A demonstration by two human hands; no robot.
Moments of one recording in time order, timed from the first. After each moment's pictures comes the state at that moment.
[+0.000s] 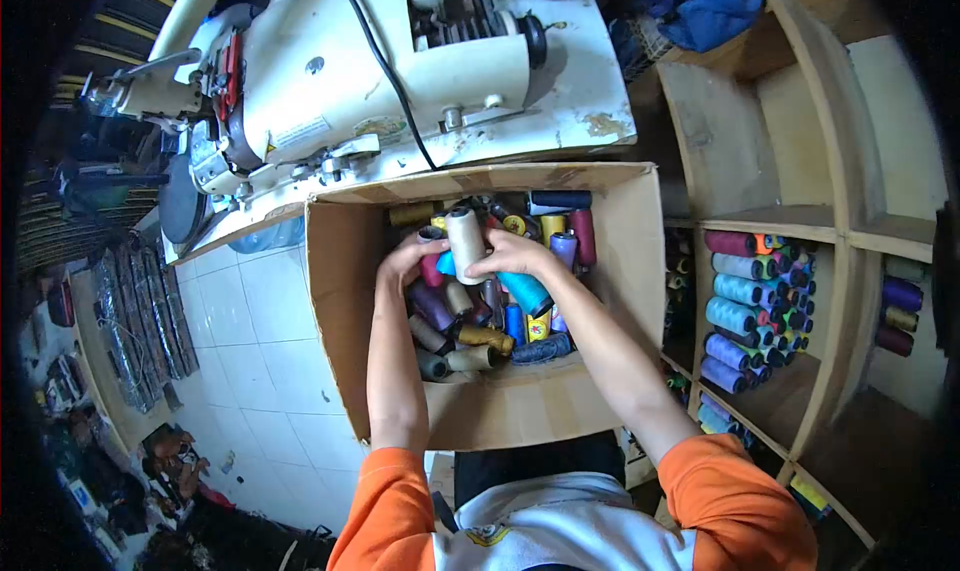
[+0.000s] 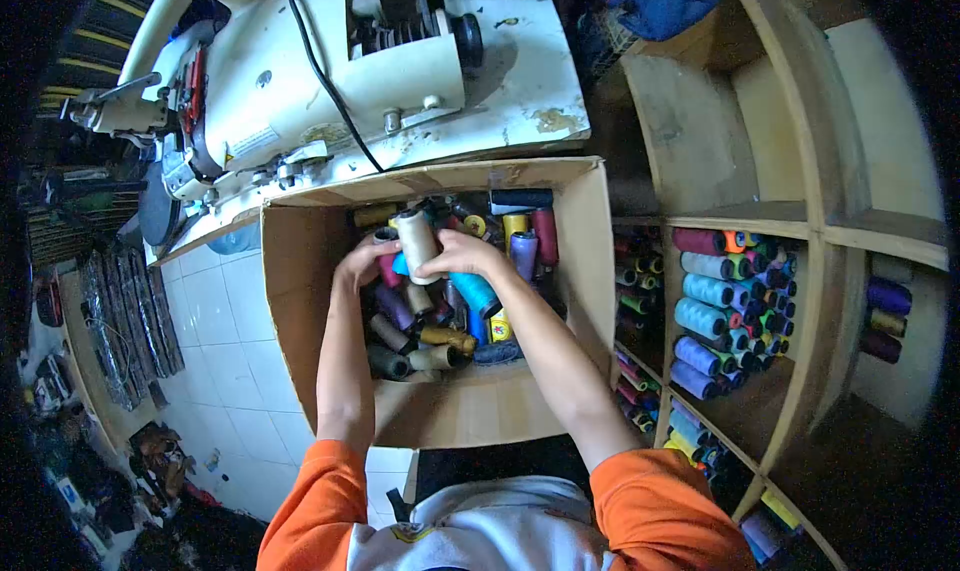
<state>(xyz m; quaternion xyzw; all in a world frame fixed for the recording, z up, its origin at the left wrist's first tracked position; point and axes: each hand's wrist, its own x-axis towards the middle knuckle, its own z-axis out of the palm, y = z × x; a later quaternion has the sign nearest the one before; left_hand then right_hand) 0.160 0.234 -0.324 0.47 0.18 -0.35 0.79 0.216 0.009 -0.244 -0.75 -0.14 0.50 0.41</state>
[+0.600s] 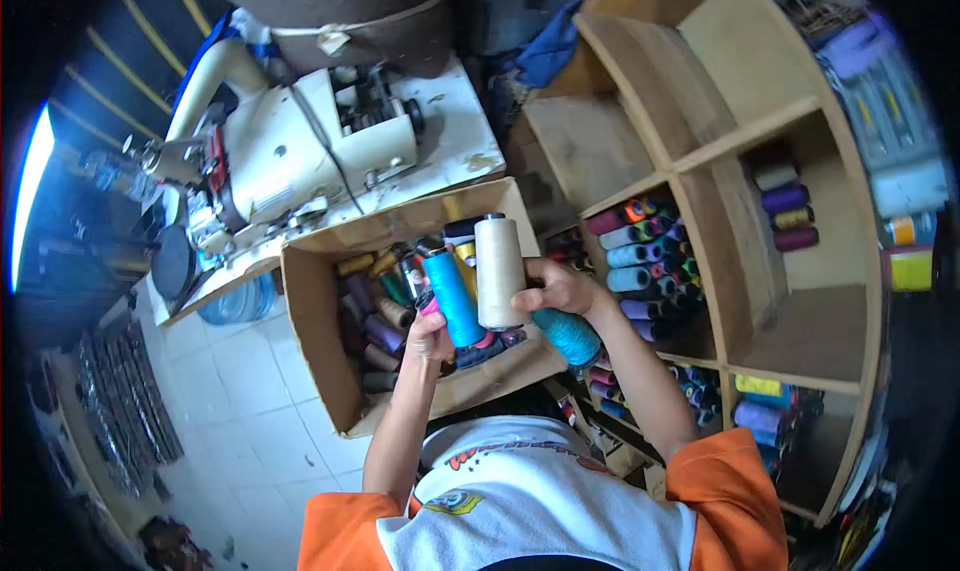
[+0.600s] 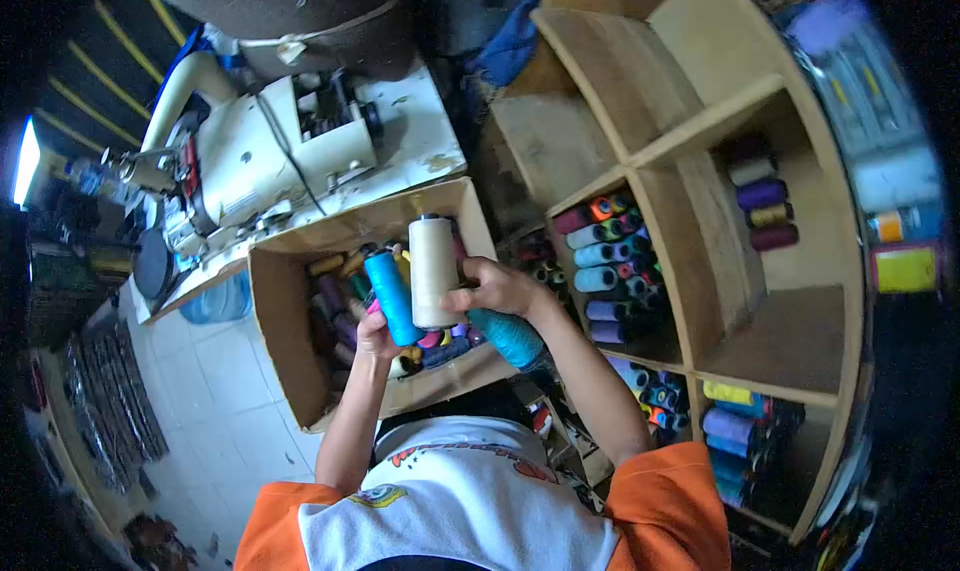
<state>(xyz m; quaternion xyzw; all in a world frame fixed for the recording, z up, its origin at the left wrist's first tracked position) 0.079 0.075 -0.087 0.12 0.02 -0.20 0.97 0.141 -0.129 0.012 -0.67 -0.12 0.42 0.60</state>
